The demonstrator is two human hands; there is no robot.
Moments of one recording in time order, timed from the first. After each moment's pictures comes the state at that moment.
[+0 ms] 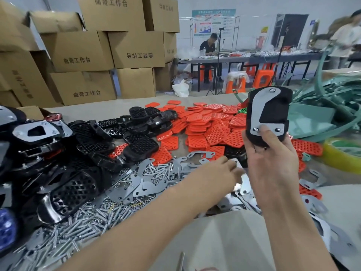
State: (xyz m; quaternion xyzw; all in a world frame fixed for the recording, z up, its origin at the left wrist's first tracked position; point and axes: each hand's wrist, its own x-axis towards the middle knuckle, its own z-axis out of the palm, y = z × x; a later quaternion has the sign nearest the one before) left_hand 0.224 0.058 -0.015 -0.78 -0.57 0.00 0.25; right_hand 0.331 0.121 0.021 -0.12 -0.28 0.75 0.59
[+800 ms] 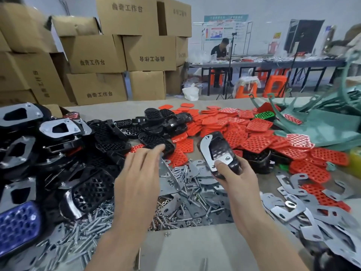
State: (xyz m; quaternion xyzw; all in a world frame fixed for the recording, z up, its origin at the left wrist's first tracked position) left_hand 0.143 -0.063 -0.028 -0.43 -0.74 -0.32 0.39; right_hand 0.274 0.085 -0.041 -0.30 -0.52 0.67 0.44
